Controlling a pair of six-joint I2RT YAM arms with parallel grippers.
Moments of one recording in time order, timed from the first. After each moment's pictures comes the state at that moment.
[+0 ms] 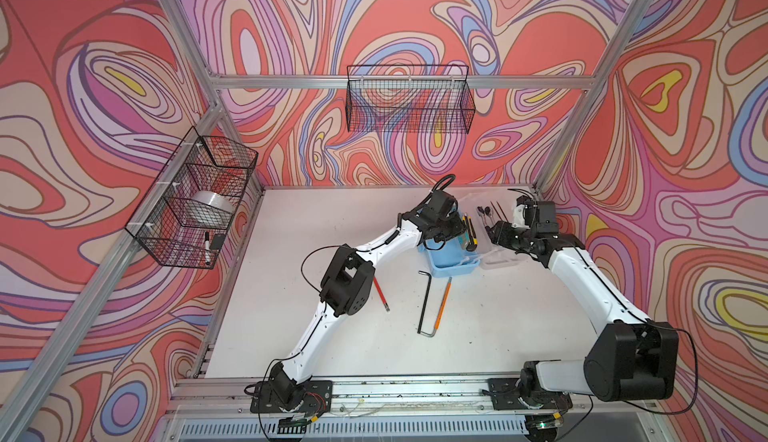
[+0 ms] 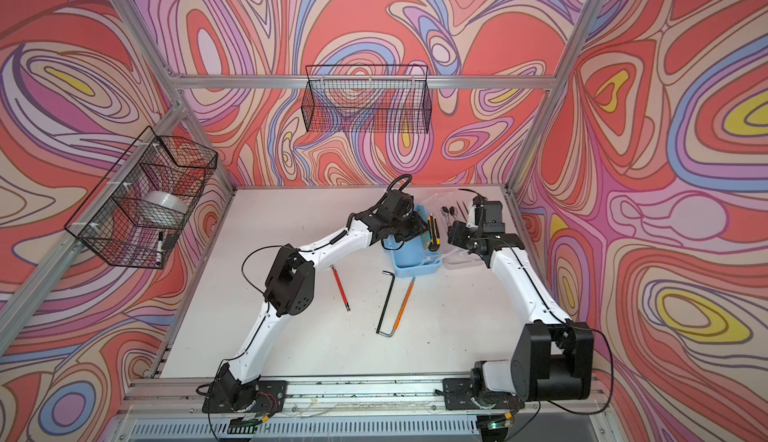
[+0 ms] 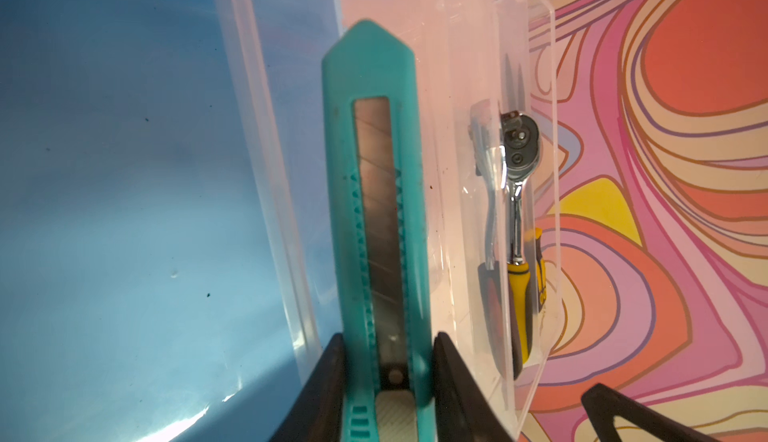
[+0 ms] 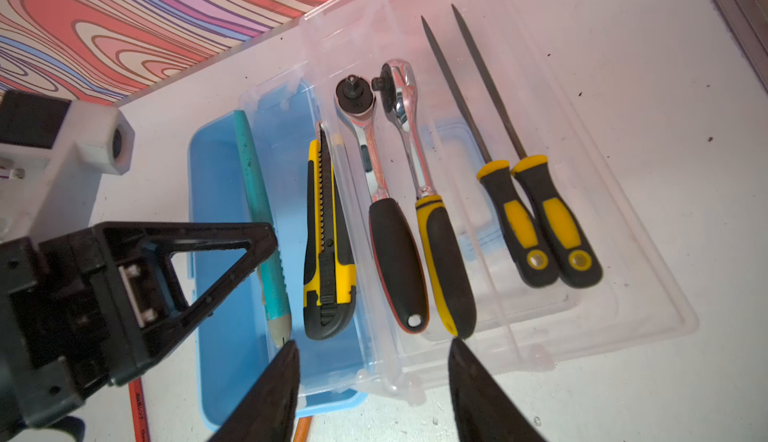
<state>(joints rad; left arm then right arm) -0.76 2.41 2.16 -0.41 0.25 -1.02 0.00 1.36 1.08 -0.51 -0.16 0.31</state>
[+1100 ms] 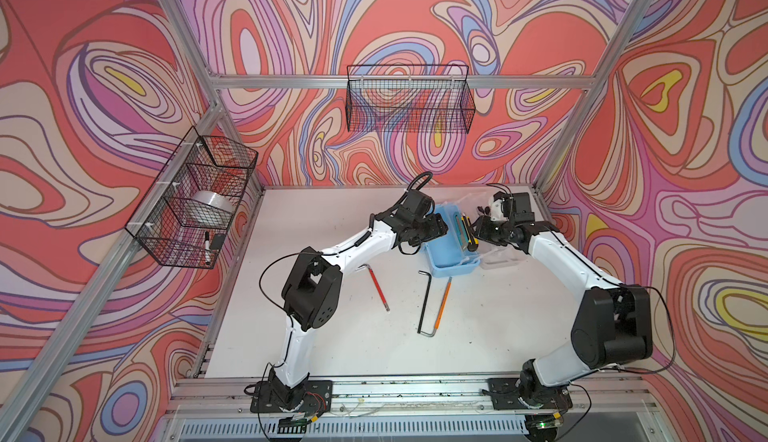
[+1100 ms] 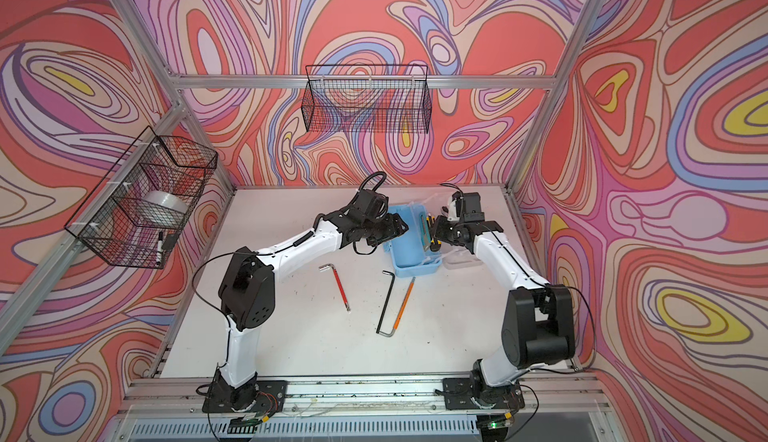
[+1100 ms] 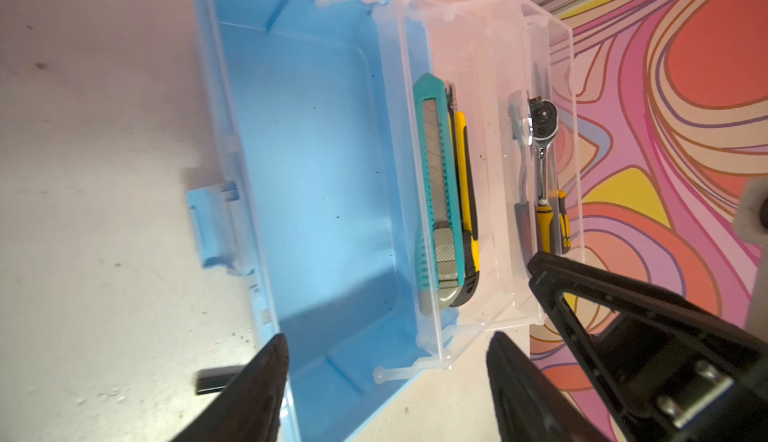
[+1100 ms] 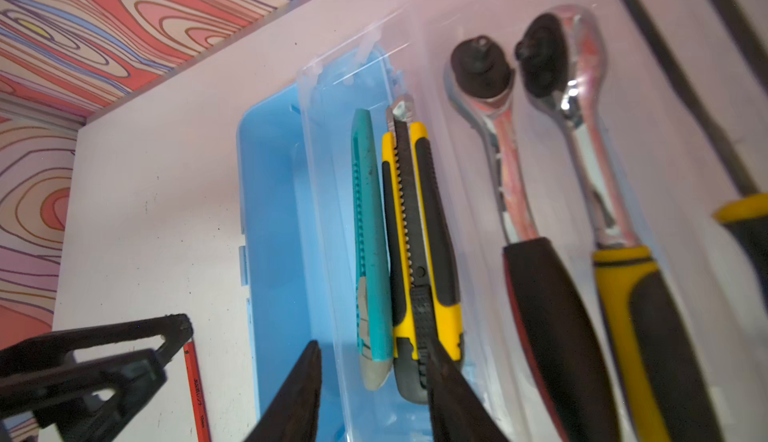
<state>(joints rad) -0.70 2.04 1.72 -0.43 0.18 -0.93 0.11 1.57 1.19 -0.46 -0.25 0.40</state>
